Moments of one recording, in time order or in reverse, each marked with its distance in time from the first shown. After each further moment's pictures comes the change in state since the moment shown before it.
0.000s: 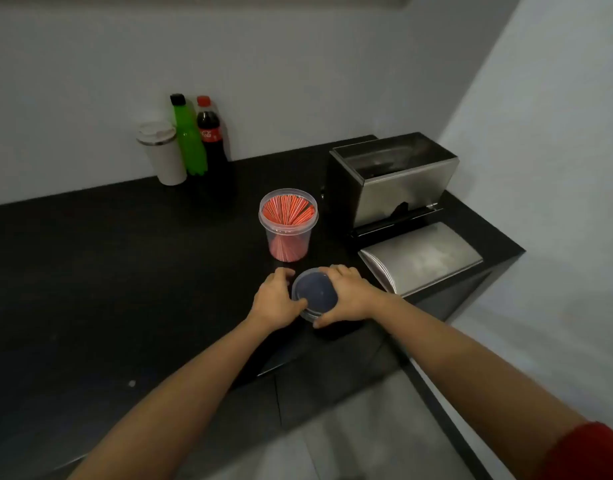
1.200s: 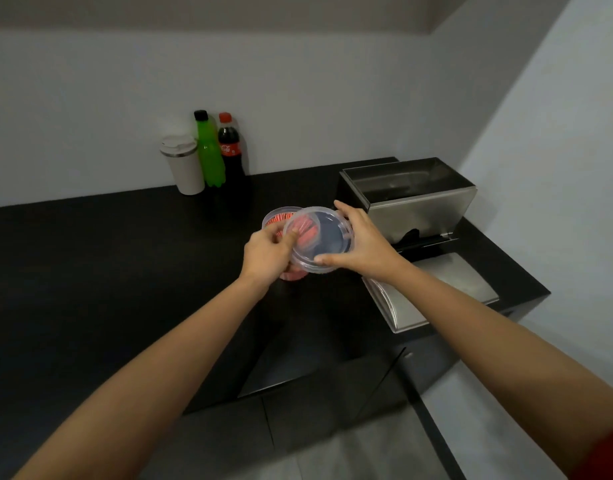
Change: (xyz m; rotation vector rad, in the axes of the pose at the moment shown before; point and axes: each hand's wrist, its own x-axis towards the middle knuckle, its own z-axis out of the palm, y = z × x) left_hand 0.024 0.070 -0.056 -0.600 0.337 0.002; right_hand 0.015 0.001 -0.100 0.452 0.338 -0.285
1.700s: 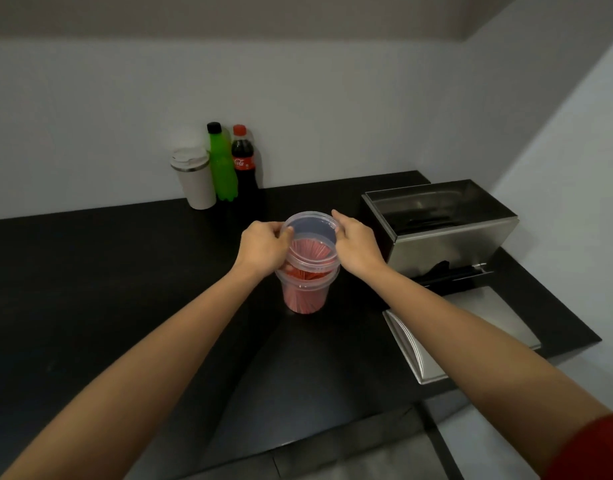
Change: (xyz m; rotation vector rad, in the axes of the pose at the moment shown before) left_hand 0.074 0.019 -0.027 0.368 0.047 0.009; right_hand 0.096 -0.006 0.028 0.016 0.177 0.170
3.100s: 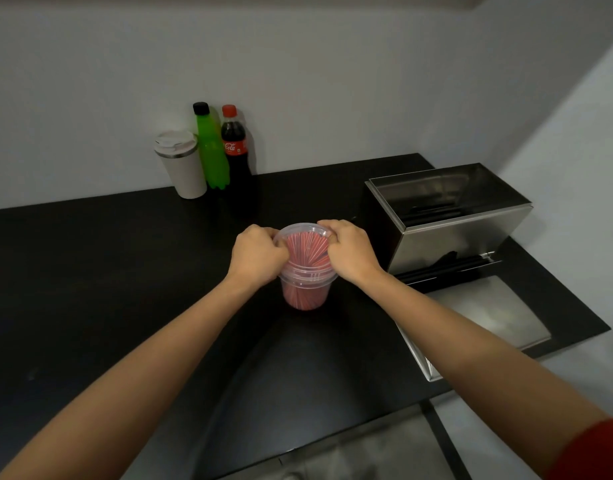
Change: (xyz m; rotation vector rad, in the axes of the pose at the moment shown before) left_hand 0.002 -0.018 0.008 0.189 -0.019 0.010; right_hand 0.003 0.017 0.025 -0.089 -0.004 -0.044
